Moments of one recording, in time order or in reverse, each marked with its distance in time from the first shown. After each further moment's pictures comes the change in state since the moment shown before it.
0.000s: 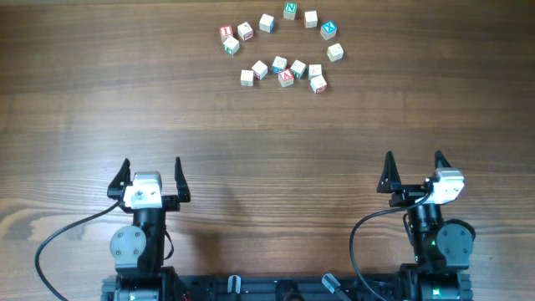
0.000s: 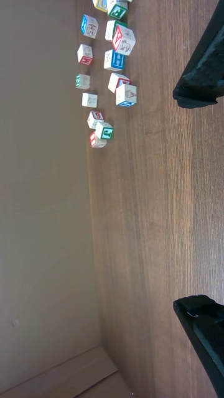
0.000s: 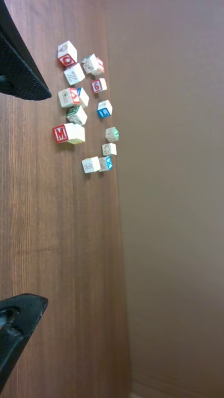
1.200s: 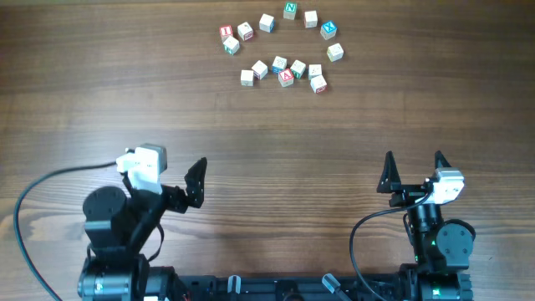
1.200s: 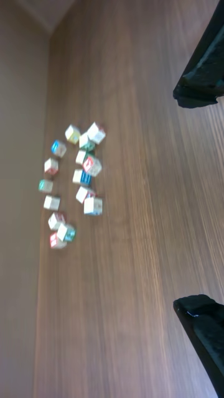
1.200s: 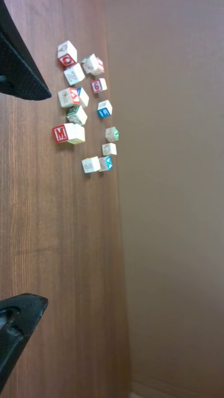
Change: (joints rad) left arm 0.000 0.448 0.513 -0.405 0.407 -0.163; right arm 0.000 0.000 0.000 0.000 0.000 0.000
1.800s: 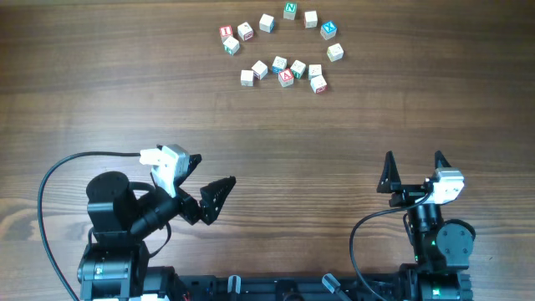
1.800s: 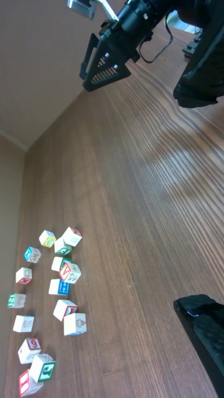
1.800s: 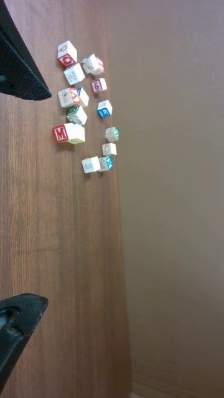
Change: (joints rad) left arm 0.000 0.097 0.019 -0.020 0.425 0.000; right arm 0.000 0.000 0.000 0.000 0.000 0.000
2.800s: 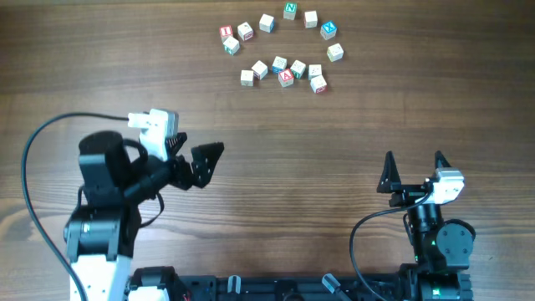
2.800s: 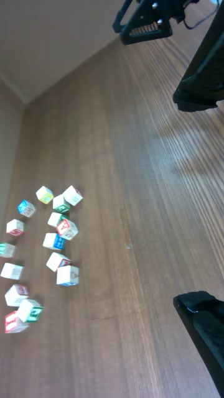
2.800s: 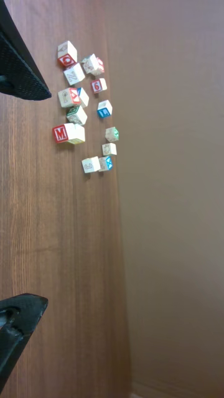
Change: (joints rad) left arm 0.000 0.285 0.243 -0.099 -0.161 -0.034; right arm 0.000 0.000 0.000 0.000 0.000 0.000
